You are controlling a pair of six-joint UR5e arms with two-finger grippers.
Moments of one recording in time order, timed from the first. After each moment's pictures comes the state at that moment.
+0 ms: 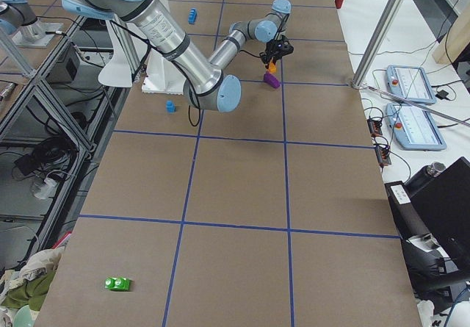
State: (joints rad) left arm -1.17 -1.87 -1.69 -1.52 -2.06 0.19; right arm 0.65 -0.61 1.34 -1.63 2.07 2.15
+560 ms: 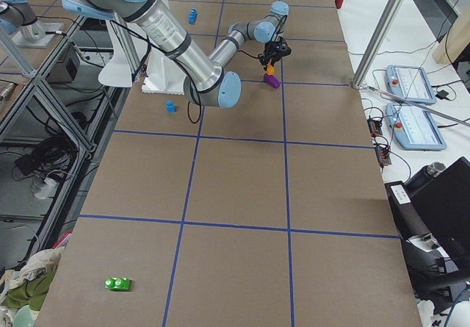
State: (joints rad) left arm -1.18 -1.87 -1.69 -1.52 -2.06 0.19; right arm 0.63 -0.59 1.29 -1.61 2.04 2.15
